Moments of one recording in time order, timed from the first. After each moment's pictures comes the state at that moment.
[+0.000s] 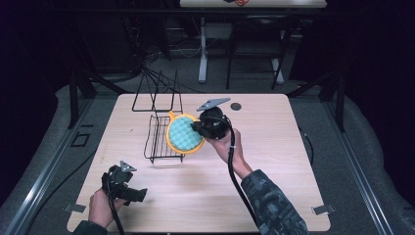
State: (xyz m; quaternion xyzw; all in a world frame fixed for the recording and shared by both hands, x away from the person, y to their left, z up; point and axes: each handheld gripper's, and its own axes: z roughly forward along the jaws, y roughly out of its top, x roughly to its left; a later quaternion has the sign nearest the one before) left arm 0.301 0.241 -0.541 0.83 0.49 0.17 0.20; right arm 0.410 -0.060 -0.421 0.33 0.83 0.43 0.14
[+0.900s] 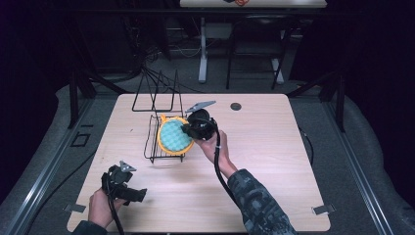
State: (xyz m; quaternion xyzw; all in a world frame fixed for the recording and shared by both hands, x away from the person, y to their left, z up) left arm 0.301 0.242 -0.542 0.84 0.48 0.16 0.20; right arm 0.429 -0.027 -0.450 0.35 0.82 0.43 0.12
